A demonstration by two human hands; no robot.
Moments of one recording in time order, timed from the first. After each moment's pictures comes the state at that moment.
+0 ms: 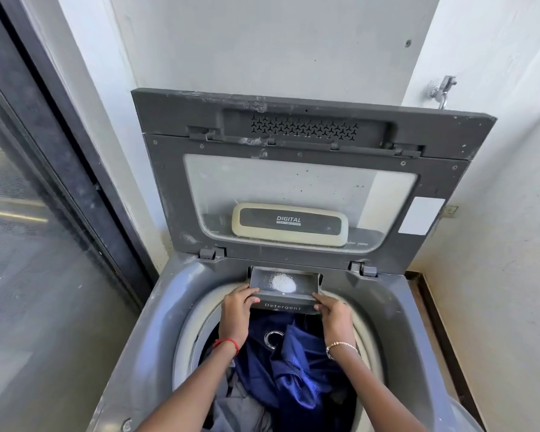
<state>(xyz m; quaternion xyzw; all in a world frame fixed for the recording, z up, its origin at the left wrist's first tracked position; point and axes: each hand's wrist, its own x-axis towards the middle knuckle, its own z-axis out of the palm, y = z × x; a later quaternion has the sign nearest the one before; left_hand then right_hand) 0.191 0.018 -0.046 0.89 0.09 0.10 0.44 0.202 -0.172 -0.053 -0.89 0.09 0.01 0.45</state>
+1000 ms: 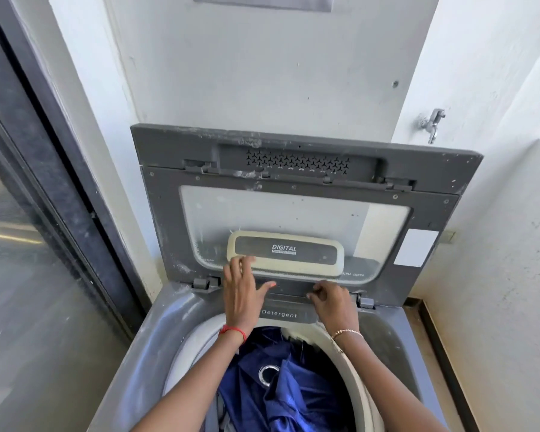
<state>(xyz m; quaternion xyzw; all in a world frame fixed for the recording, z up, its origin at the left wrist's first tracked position) 0.253 -0.001 0.010 0.92 0.03 0.30 0.25 0.252 -0.176 0.019 -0.95 0.02 -0.06 0.31</state>
